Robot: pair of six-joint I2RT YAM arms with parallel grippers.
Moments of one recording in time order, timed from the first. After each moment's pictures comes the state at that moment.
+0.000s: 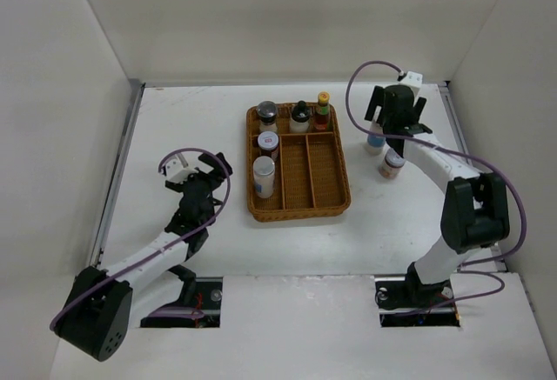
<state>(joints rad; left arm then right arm) -0.46 0.96 0.24 0.62 -0.67 -0.68 0.19 1.63 1.17 -0.01 0.48 0.27</state>
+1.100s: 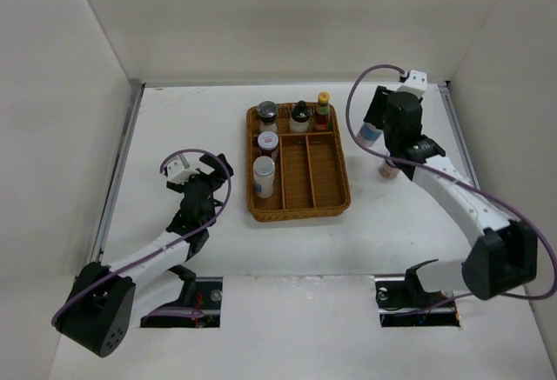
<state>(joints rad) -0.46 1.00 0.22 0.67 -0.66 -0.68 0.31 1.36 1.10 -0.05 0.47 0.30</state>
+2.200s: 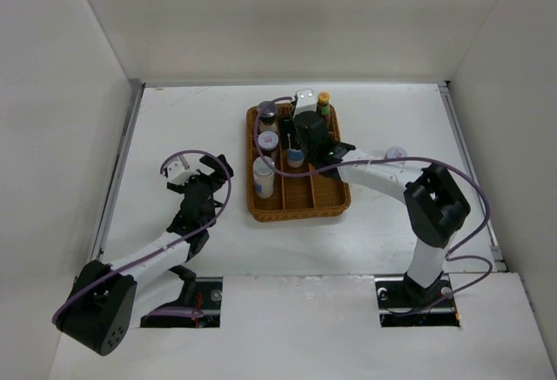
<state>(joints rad) -0.46 1.01 0.21 0.70 -0.66 -0.68 0.74 1.81 1.28 0.14 0.44 0.17</state>
